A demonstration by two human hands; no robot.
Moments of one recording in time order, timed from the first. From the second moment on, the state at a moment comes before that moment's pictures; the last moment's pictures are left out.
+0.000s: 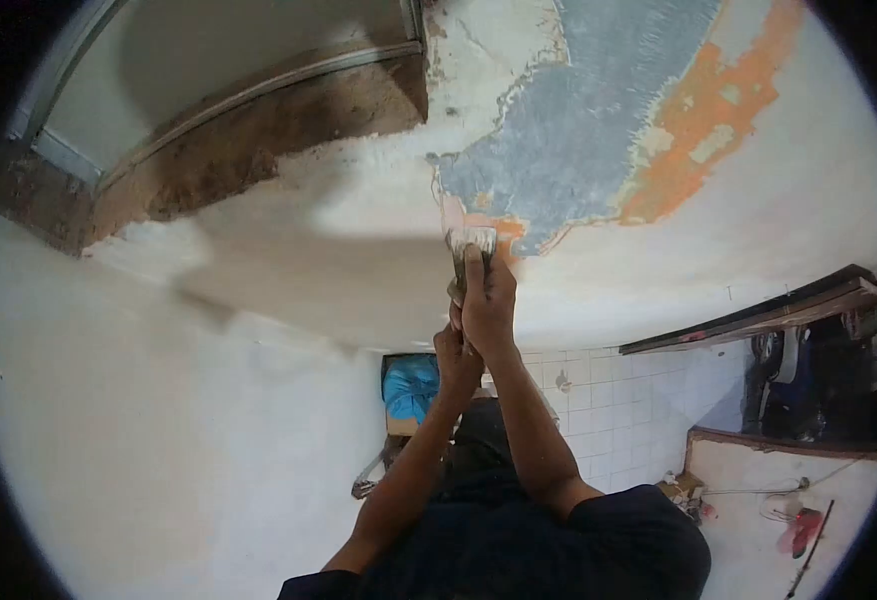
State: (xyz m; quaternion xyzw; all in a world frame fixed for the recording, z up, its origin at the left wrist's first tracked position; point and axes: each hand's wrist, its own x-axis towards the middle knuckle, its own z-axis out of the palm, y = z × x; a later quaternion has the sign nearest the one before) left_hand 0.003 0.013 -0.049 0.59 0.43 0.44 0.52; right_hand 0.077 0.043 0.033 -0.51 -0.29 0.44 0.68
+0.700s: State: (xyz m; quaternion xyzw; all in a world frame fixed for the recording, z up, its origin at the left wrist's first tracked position) left_hand 0.000 0.008 -0.014 0.52 0.44 0.45 0.58; right_hand 0.067 0.049 0.042 -0.59 -0.31 0.32 0.67
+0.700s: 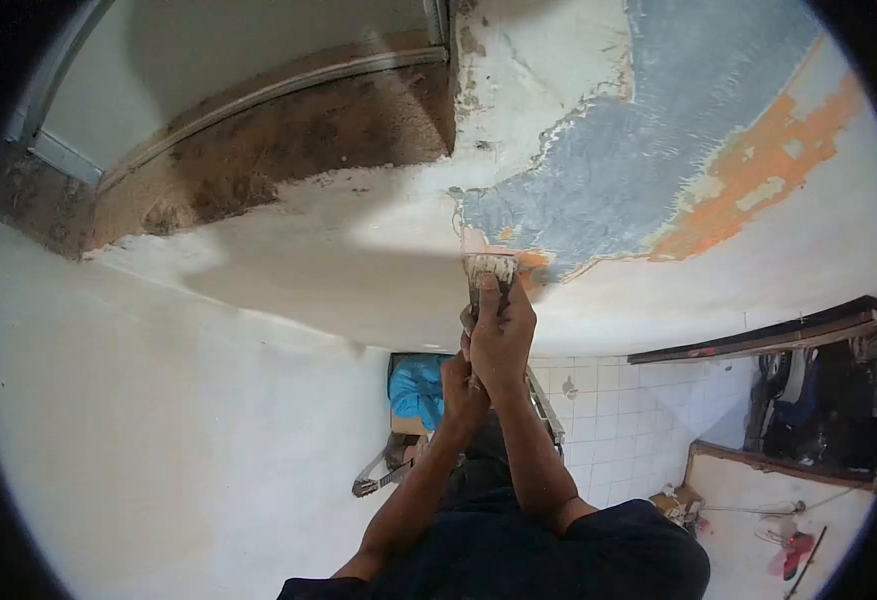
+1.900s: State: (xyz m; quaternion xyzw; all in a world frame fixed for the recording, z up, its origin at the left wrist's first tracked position) left_hand 0.012 0.008 -0.018 0.58 0.46 0.45 0.51; right_hand 0.078 0.049 0.046 -0.53 -0.28 0.43 0.68
